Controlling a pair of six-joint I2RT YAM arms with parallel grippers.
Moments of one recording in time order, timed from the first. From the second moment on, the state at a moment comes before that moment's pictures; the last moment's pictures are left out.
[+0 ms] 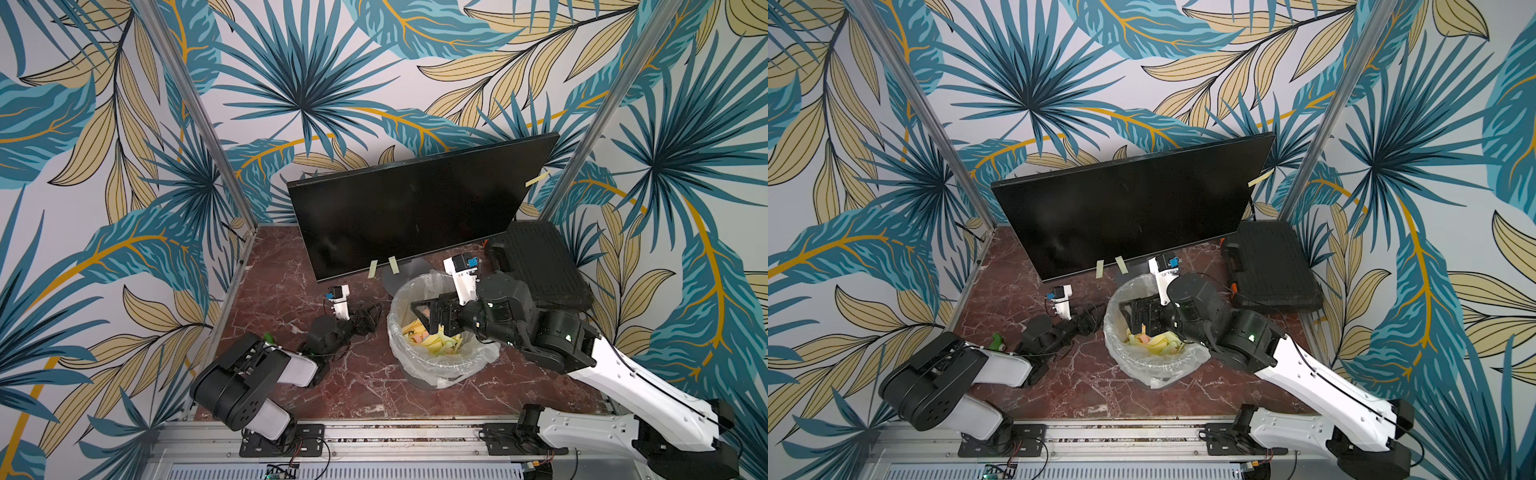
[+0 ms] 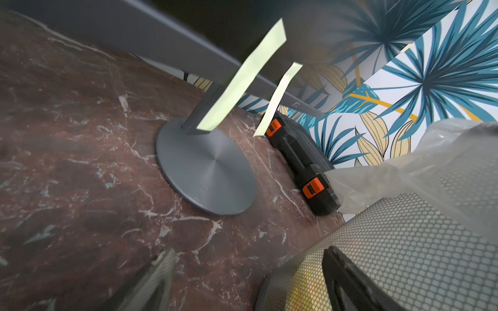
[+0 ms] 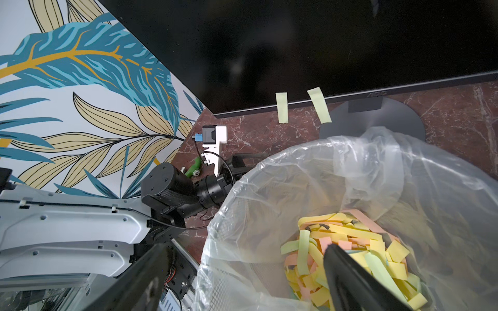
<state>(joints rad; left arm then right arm) -0.51 1.56 0.28 1.22 0.17 -0.70 0.96 1.07 1.30 -0.73 0.15 0.59</state>
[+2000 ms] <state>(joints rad) -0.43 1.78 0.40 1.40 0.27 -0.77 0.96 1.07 1.32 -0.79 0.16 0.59</state>
